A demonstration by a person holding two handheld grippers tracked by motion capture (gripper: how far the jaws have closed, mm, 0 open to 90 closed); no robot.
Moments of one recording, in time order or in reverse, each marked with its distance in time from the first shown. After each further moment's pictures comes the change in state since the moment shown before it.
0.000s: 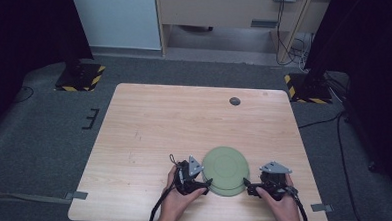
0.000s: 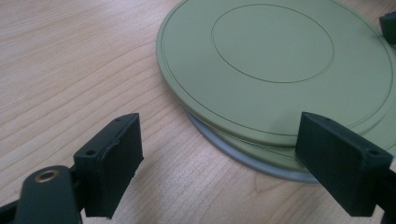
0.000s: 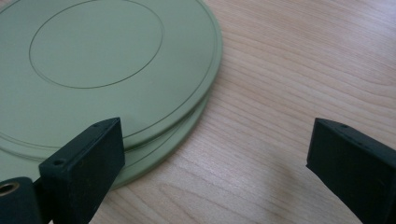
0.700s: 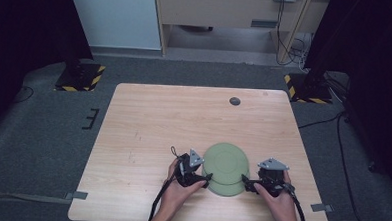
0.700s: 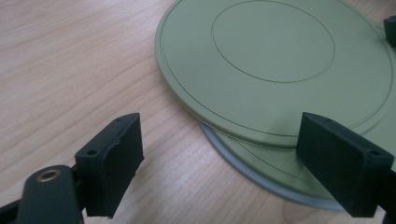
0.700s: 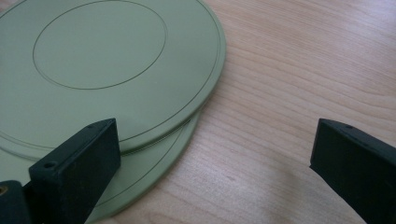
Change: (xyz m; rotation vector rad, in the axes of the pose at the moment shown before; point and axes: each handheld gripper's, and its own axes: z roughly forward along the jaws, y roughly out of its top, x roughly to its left) left arm 0.016 0.014 0.012 0.032 -0.023 0.014; right arm -0.001 0.007 0.010 -0.008 -0.024 0.027
